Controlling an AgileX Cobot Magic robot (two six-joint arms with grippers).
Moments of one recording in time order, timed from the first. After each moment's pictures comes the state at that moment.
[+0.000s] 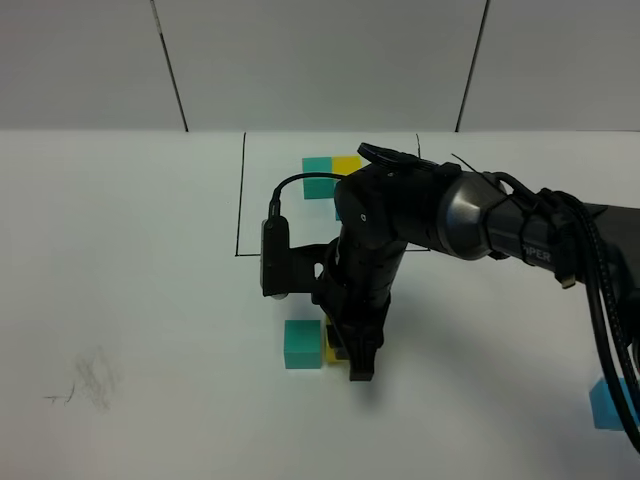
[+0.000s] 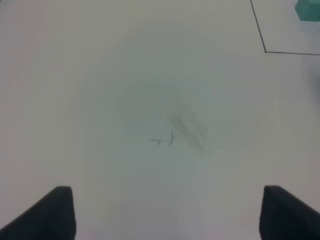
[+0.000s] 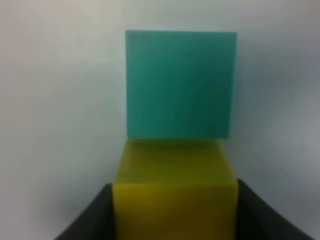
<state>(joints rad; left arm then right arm) 0.02 -0.01 -0.51 0.00 1.07 -0.06 0.69 2.13 -1.54 0.07 0.89 -0.93</state>
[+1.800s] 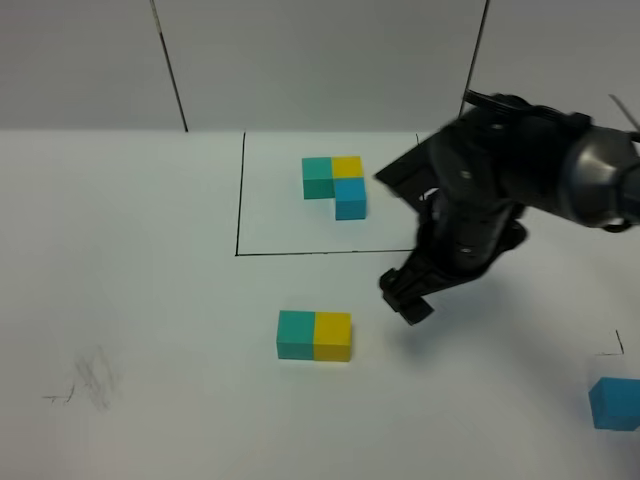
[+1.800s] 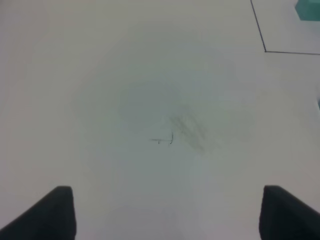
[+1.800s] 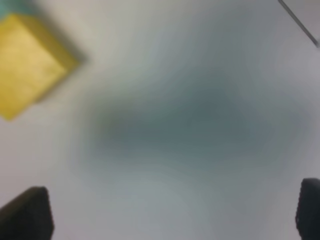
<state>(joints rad) 0.02 -0.01 -0.51 0.00 1.07 -0.06 0.53 1.89 -1.37 -0.14 0.94 0.03</state>
